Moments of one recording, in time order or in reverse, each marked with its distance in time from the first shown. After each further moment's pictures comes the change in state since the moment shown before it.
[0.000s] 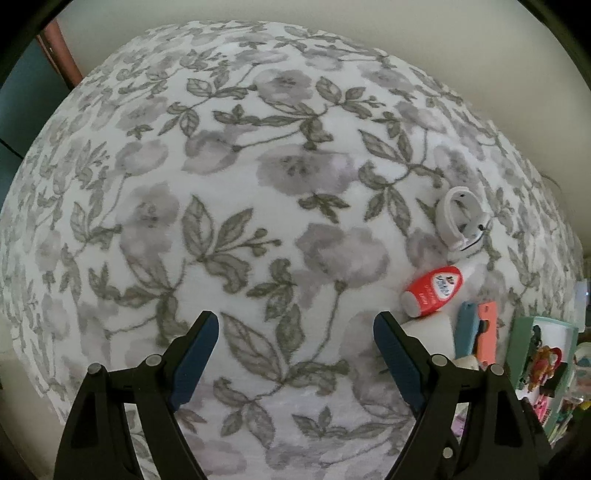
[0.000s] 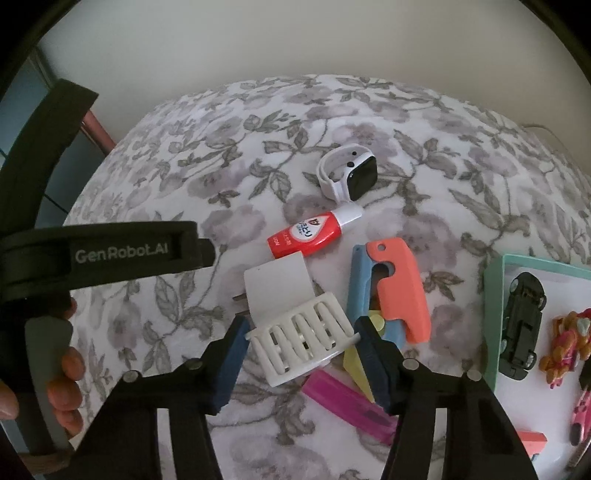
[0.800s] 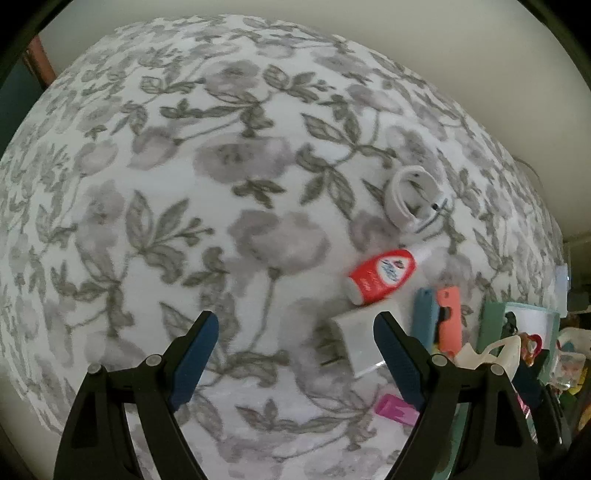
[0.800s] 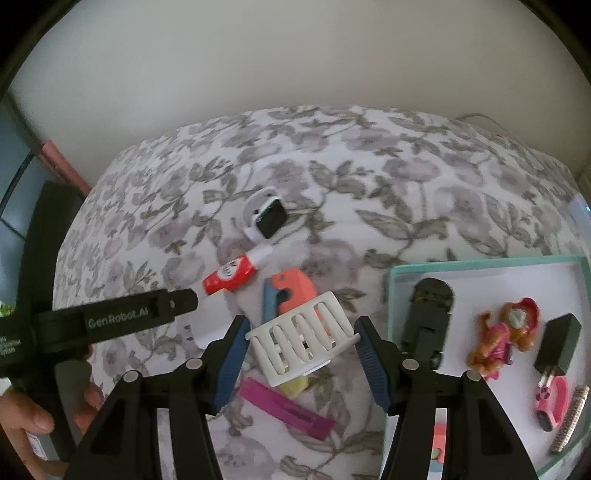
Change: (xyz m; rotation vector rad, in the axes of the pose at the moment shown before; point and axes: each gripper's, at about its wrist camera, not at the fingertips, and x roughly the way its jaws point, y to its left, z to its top) left arm 0.015 -0.054 -0.004 0.045 0.039 -0.097; right arm -0.047 -0.063 0.008 0.158 -0.068 -0.078
